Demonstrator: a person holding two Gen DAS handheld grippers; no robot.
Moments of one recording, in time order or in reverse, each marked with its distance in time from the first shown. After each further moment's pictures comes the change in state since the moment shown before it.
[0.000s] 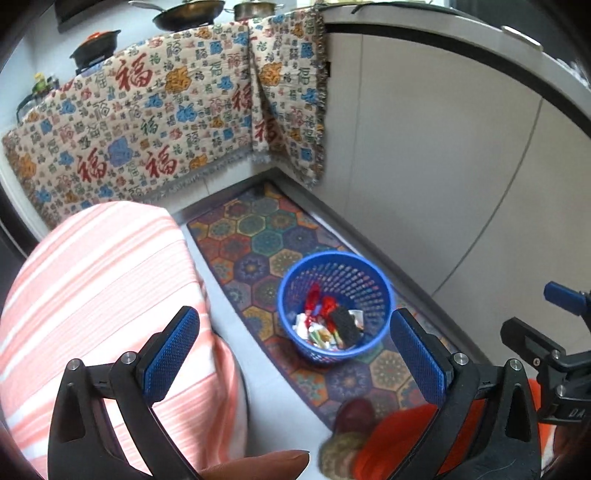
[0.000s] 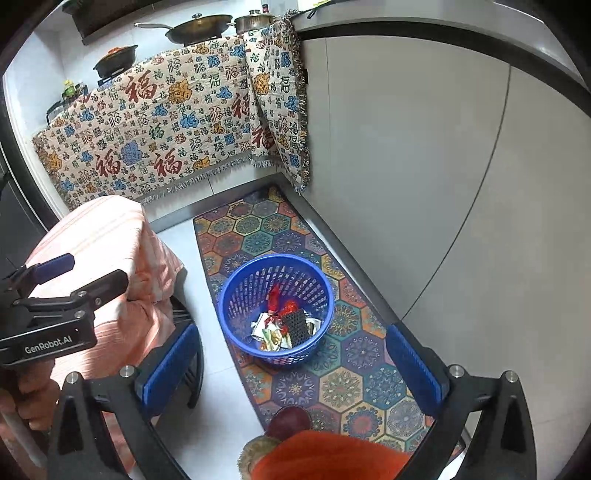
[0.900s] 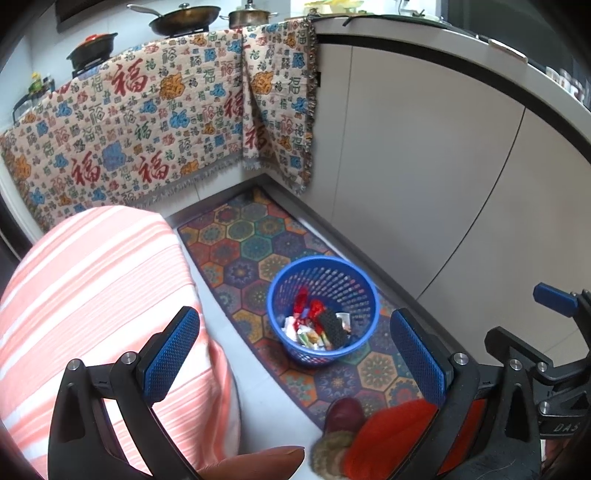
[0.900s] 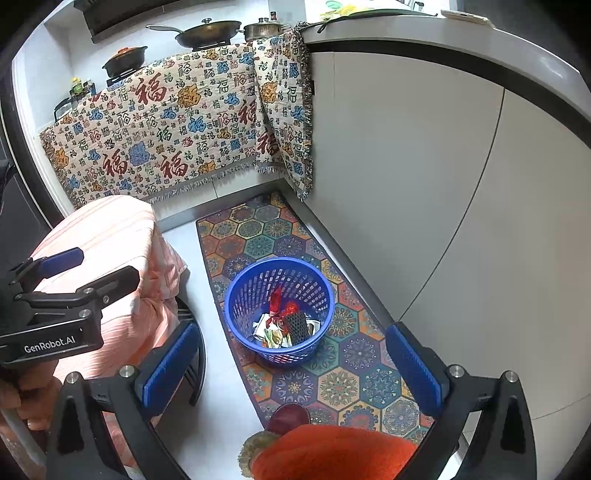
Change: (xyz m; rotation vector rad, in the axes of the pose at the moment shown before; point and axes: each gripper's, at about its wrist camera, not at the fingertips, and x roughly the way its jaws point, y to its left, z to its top) left arm -0.017 -0.001 -0.002 -0.006 -0.020 -0.037; right arm -0.027 0.018 -0.005 -0.035 -0.023 -0.016
